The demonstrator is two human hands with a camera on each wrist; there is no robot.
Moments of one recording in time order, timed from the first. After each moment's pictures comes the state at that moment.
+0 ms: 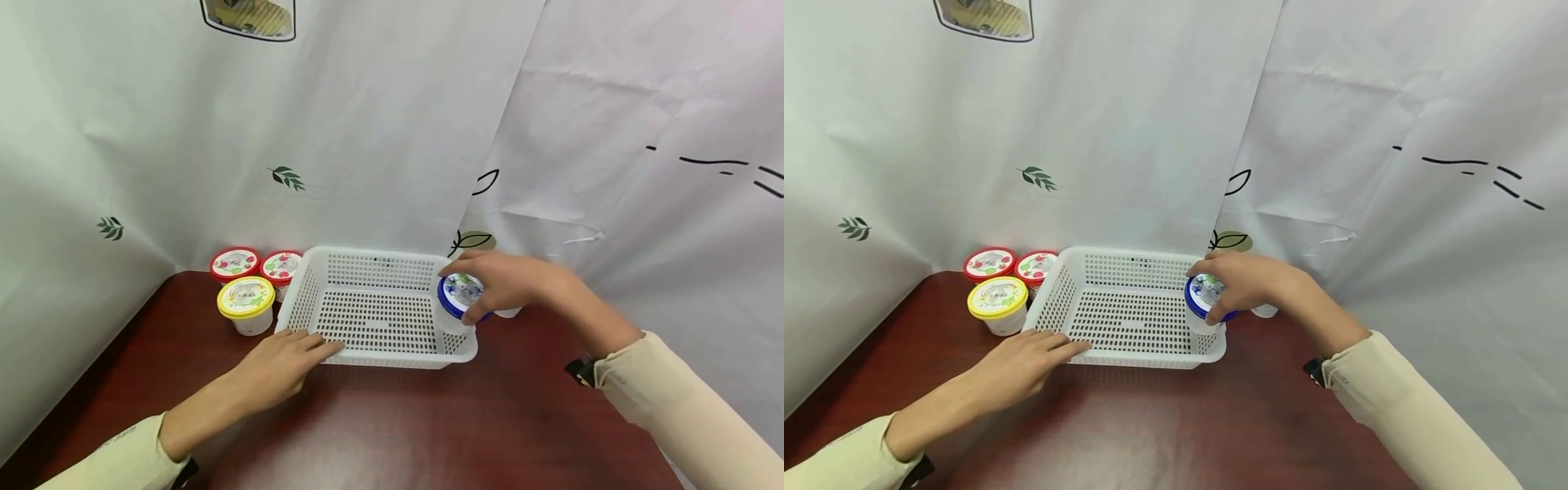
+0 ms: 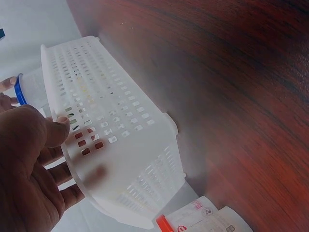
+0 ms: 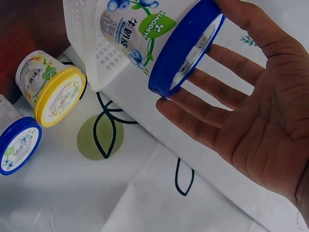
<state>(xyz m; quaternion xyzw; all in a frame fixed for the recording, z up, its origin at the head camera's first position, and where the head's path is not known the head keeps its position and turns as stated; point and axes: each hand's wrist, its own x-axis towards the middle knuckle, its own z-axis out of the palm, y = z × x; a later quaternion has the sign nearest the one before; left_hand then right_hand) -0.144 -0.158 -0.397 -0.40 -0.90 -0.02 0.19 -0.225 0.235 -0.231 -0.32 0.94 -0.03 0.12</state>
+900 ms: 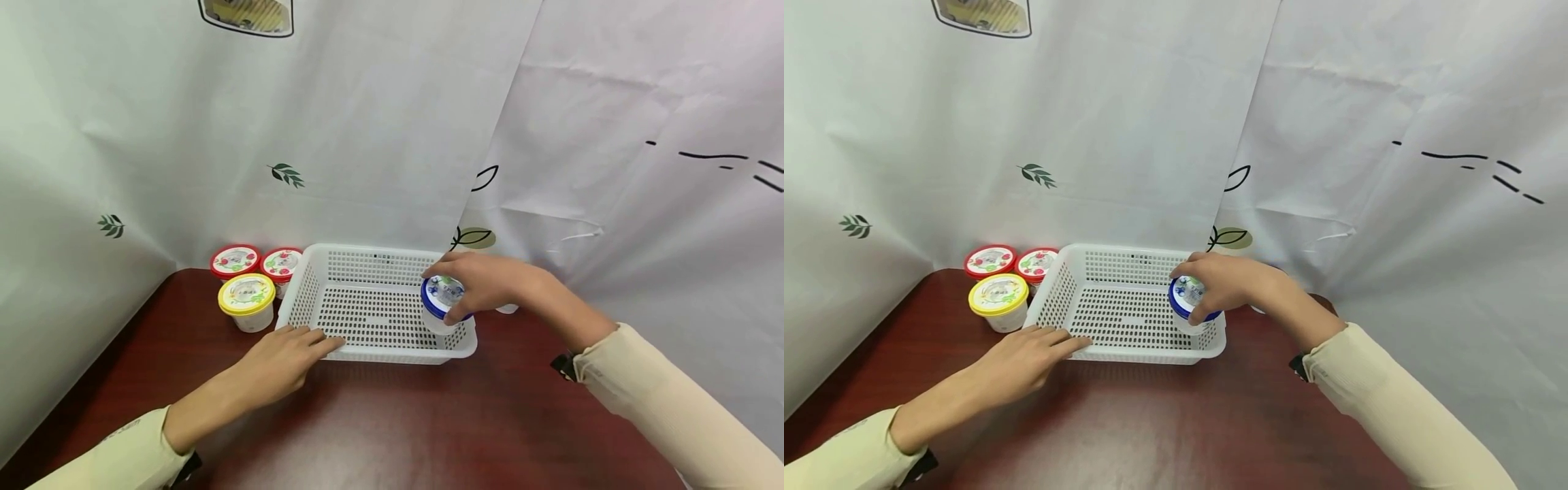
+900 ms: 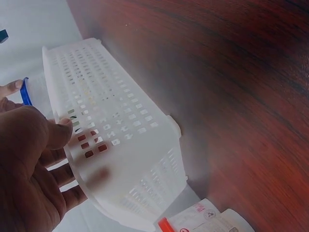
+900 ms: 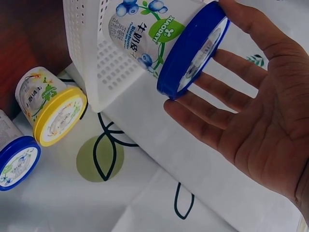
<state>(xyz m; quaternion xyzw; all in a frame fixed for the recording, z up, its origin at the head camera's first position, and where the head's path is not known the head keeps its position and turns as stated) -0.143 -0.155 -0.394 -0.40 -0.90 -0.01 0.19 -0.227 0.211 -0.246 -0.33 0.94 -0.02 0.13</state>
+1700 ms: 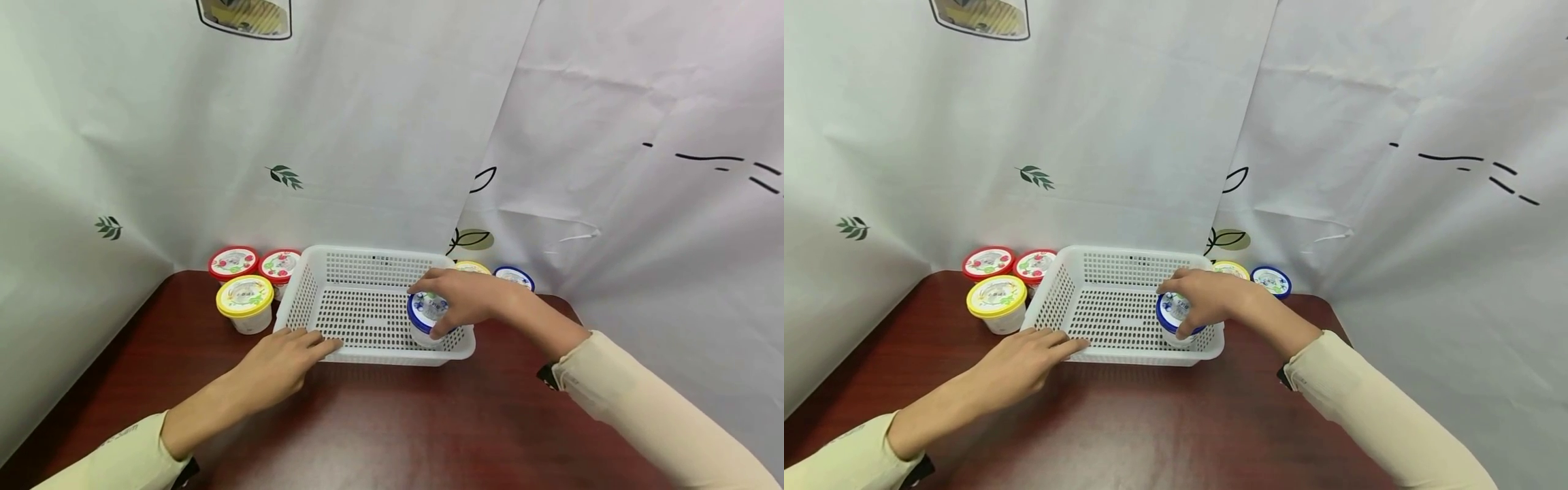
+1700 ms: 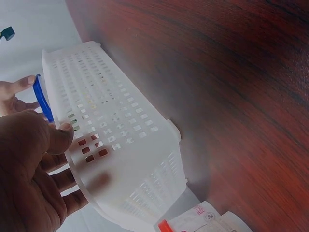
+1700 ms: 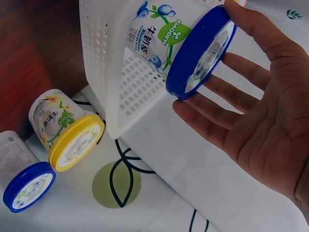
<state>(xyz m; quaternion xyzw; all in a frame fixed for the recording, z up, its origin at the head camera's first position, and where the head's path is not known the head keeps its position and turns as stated) -0.141 -0.153 -0.396 -0.38 -0.90 -0.02 0.20 -0.225 0.195 -0.273 -0.35 0.93 -0.02 0.14</state>
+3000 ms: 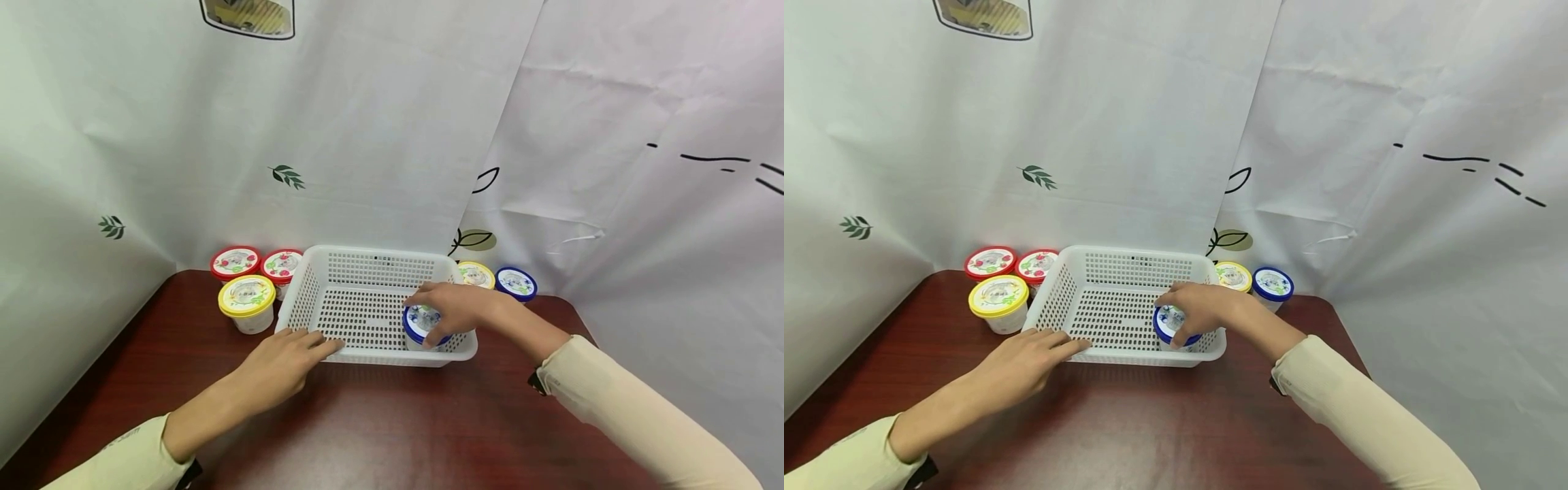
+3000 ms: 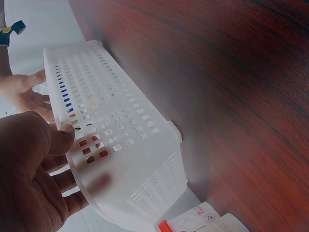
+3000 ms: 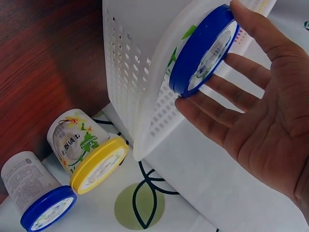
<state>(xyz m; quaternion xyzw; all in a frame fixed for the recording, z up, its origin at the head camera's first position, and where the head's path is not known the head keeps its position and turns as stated) -0.140 -0.152 -0.397 -0.38 -0.90 -0.02 0.20 -0.237 0.190 -0.303 -0.33 0.92 -0.01 0.19</state>
